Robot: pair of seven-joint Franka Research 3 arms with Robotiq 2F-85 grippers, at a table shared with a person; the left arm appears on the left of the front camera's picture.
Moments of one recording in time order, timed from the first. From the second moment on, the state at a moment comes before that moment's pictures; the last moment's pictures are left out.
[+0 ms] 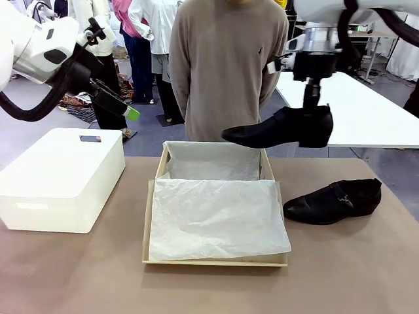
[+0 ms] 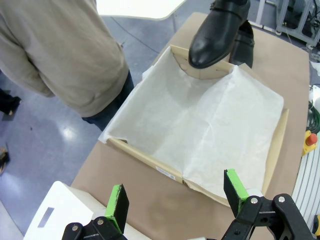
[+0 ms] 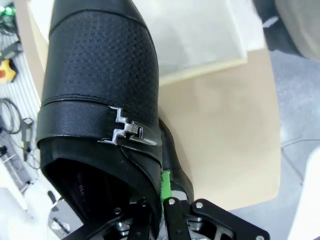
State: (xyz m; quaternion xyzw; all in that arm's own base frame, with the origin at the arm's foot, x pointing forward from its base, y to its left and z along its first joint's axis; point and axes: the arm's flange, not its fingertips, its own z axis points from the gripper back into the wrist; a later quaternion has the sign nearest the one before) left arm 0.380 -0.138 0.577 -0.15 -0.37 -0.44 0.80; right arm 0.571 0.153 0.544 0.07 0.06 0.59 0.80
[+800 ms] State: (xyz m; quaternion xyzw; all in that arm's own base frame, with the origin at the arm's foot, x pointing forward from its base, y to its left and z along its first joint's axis) left arm 0.380 -0.138 0.577 -0.15 -0.37 -0.44 0.80; right arm 0.588 0.250 0.494 0.08 0.07 0.58 0.80
